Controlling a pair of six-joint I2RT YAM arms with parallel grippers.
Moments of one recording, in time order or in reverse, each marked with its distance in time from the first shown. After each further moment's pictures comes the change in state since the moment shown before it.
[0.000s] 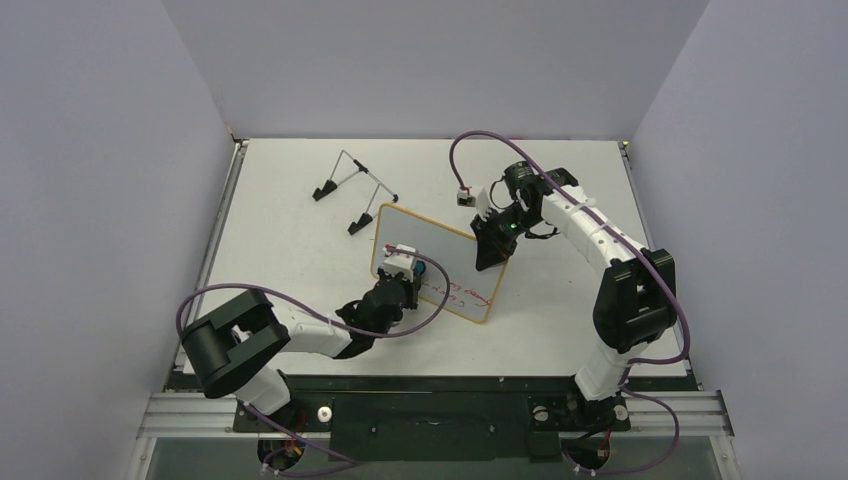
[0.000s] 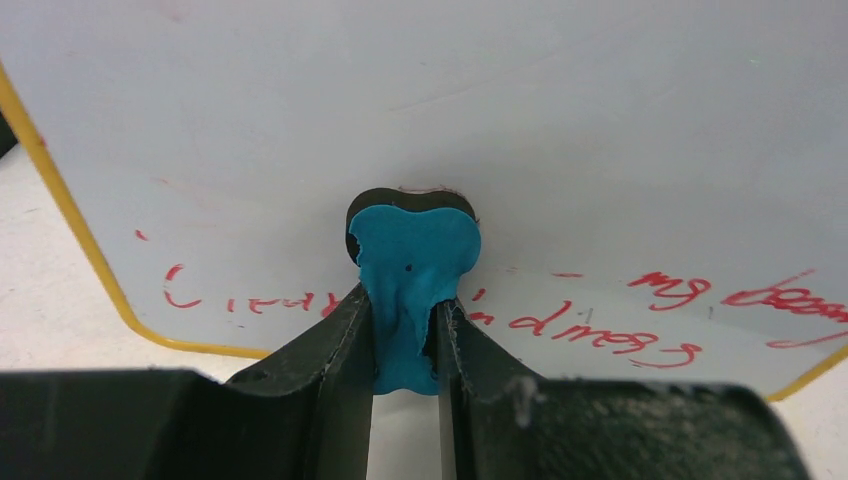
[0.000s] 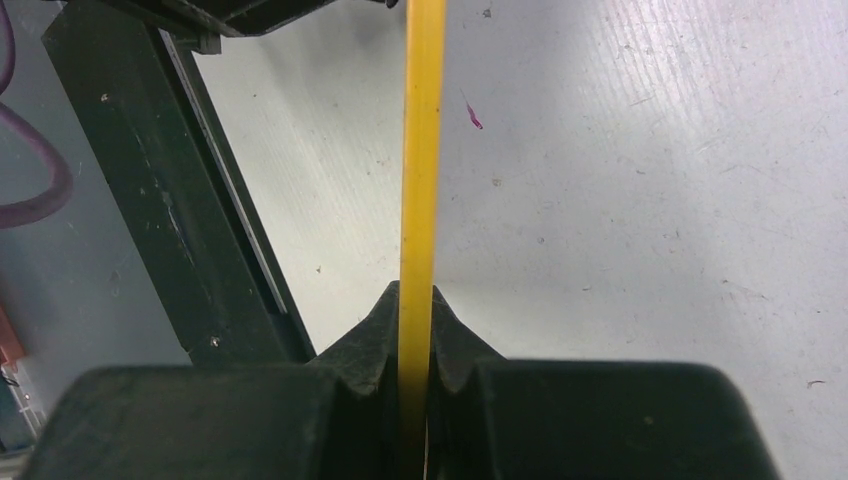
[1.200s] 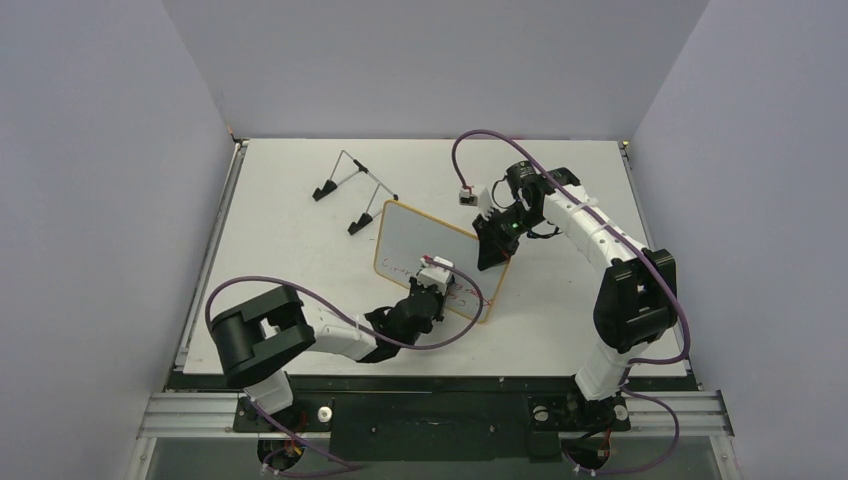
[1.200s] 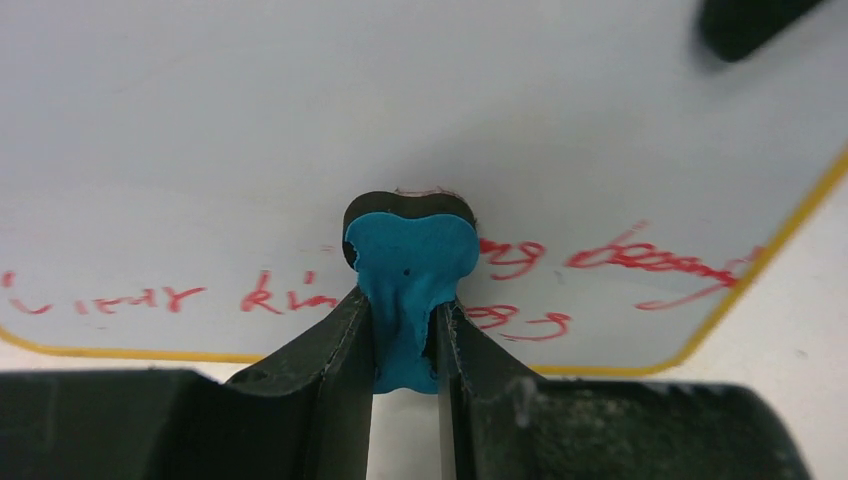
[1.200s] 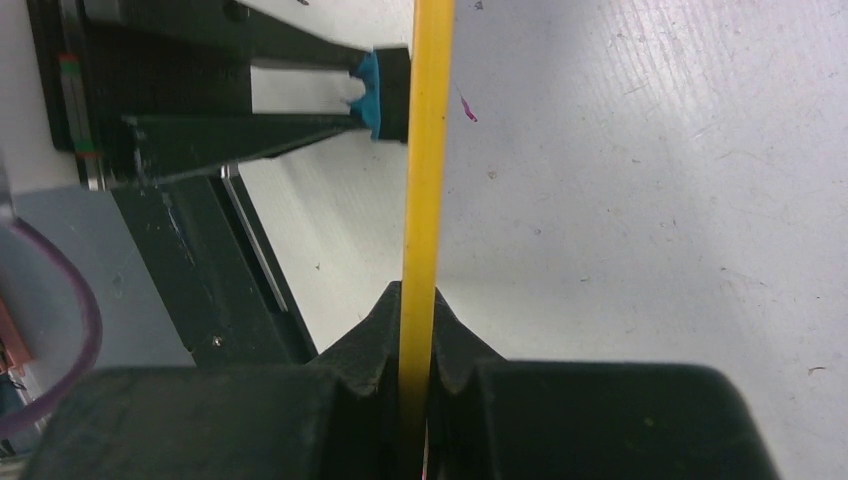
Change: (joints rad) left arm -0.131 0.116 0.138 -0.060 -0.065 0.031; right arm -0.010 0.000 0.001 -0.008 0.005 0.006
